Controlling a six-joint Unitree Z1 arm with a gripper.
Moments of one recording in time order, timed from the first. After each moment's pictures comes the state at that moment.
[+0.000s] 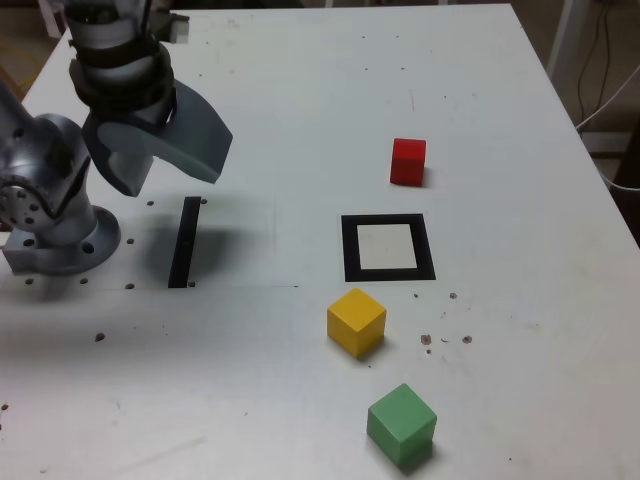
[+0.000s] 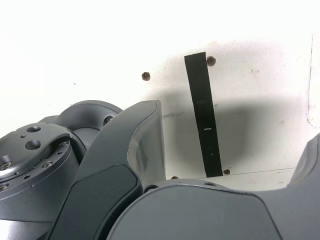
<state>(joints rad) -0.08 1.27 -0.75 1.11 0.16 0.08</state>
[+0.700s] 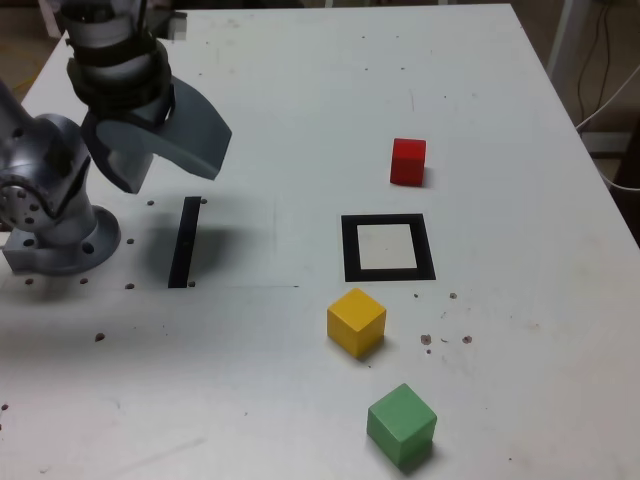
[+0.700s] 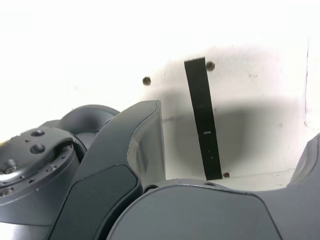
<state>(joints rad) -0.08 1.26 -0.75 1.11 0.19 0.08</state>
